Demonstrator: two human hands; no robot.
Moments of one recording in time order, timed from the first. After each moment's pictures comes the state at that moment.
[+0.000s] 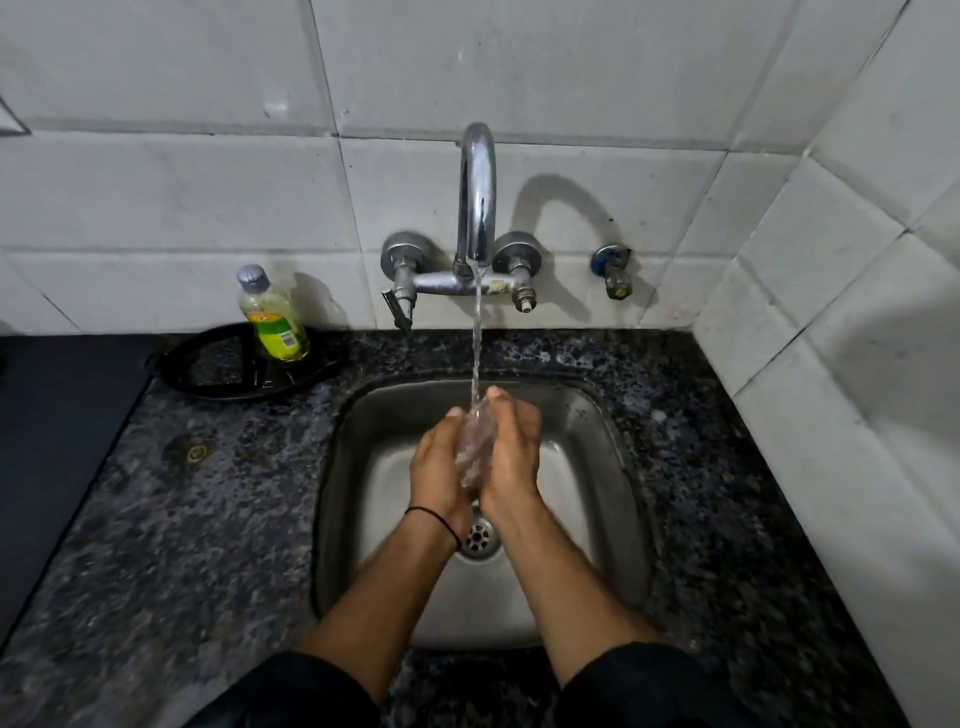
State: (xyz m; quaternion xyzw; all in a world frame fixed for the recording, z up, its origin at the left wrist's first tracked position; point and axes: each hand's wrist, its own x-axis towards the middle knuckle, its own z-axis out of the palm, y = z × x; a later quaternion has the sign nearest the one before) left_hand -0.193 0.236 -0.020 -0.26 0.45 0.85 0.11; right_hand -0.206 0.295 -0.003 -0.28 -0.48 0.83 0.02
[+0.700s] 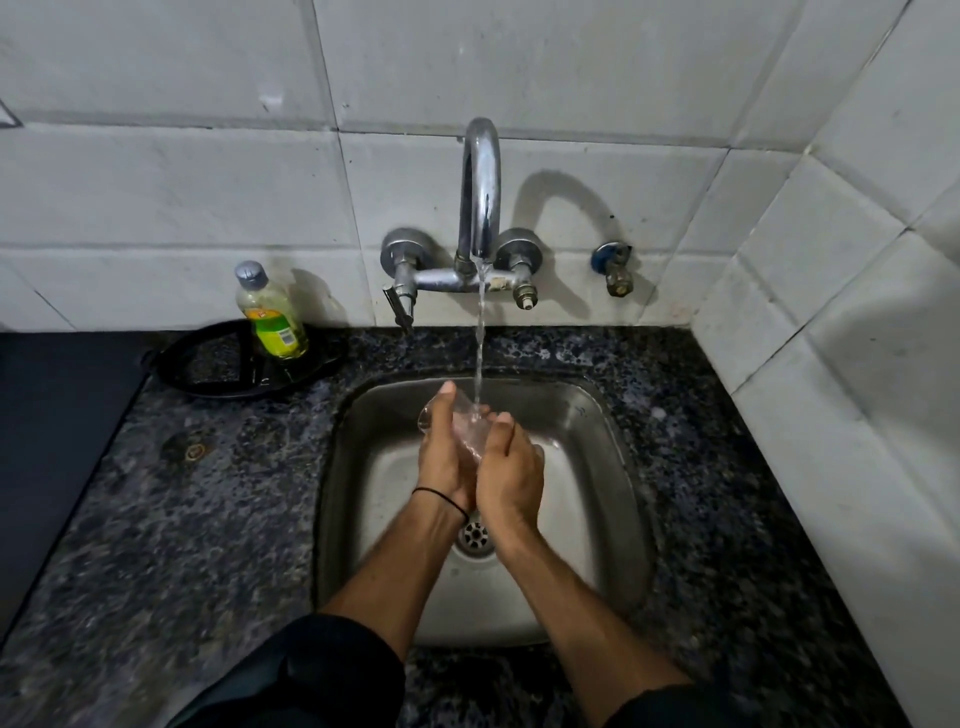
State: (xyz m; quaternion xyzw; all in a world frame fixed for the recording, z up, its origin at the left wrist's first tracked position) left_hand -0.212 0.234 -0.019 -0.23 0.39 0.88 0.14; right_hand -0.179 0.292 -0.007 -0.21 -0.82 0.53 0.04
